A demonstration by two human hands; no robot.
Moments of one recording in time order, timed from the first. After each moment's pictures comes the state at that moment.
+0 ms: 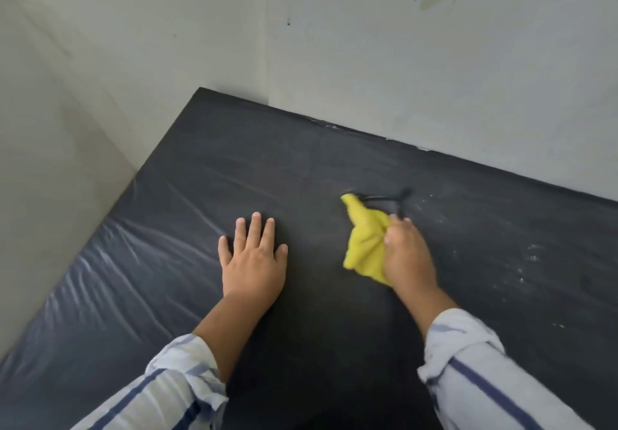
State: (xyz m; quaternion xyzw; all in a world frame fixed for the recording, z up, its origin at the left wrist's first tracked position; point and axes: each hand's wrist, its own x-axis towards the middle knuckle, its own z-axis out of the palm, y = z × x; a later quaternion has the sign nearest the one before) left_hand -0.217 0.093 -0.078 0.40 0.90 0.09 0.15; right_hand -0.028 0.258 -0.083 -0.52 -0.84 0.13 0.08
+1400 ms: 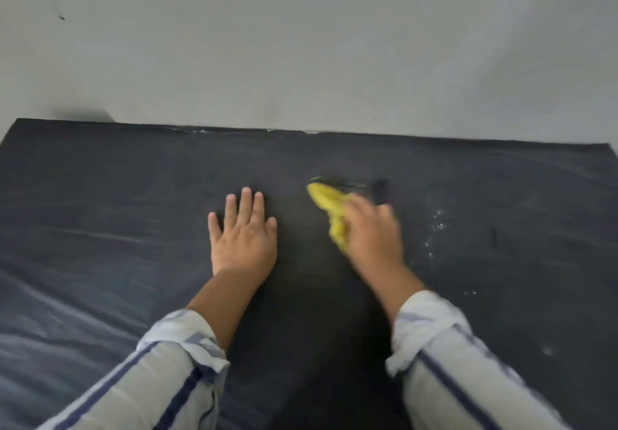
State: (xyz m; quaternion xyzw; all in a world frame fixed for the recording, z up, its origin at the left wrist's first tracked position) left_hand -0.124 0.259 -0.081 0.51 0.85 0.05 0.14; right_hand 0.066 0.339 -0.091 -0.53 -0.84 -0.01 0.13
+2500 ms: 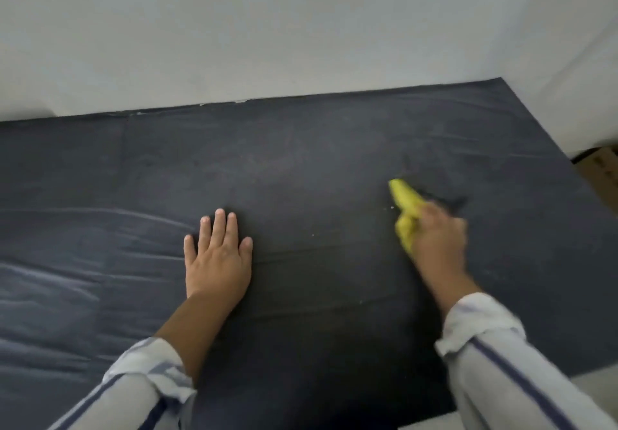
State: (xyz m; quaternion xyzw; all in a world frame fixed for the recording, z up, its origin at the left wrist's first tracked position) left_hand -0.033 0.153 -0.084 0.55 0.83 0.03 0.12; right_hand 0.293 0.252 -0.093 -0.70 -0.71 -0.05 0.13
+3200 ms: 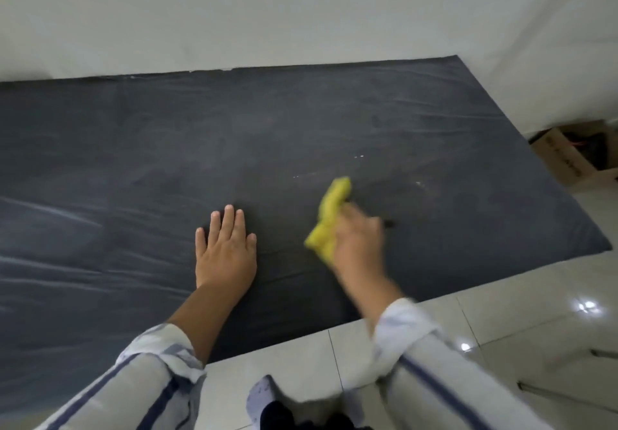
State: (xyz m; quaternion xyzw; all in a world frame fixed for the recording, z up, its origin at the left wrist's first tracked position) left_hand 0.012 0.055 -0.082 0.58 0.80 0.05 0.16; right_hand 0.209 0.100 -0.063 -0.67 -0.70 0.10 0.24
